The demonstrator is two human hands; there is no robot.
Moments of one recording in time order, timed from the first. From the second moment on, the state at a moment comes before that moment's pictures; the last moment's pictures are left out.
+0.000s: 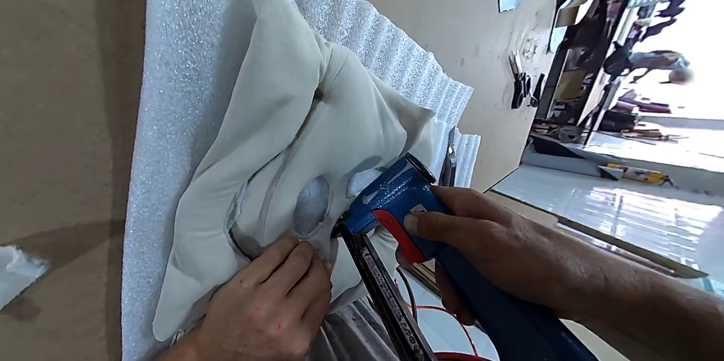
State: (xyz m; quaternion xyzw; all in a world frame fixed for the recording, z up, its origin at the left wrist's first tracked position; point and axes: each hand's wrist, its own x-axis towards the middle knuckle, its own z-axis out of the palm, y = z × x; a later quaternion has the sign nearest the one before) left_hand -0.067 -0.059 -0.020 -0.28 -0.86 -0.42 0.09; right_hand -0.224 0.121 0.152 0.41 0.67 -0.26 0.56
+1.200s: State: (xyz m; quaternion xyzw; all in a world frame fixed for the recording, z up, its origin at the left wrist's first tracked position) left_hand -0.030 0.007 0.034 -0.24 -0.96 -0.10 -0.07; right_hand -0.117 0.402 0.021 0.03 0.99 -0.13 0.00
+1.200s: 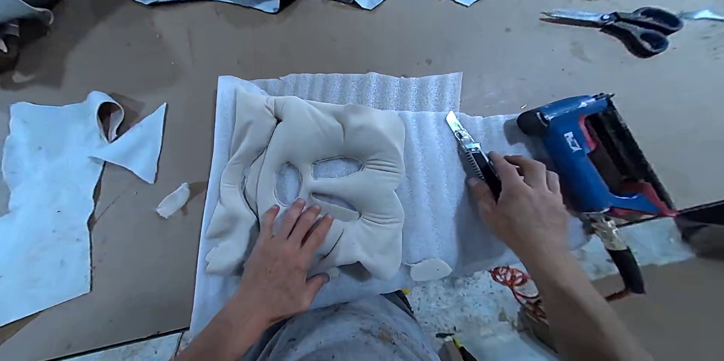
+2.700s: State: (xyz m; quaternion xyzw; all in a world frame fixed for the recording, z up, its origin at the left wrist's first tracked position) left_hand -0.104 -0.027 0.118 -0.03 -0.89 -0.41 -0.20; right_hand -0.087 0.303 0.103 0.17 0.77 -0.61 0.05
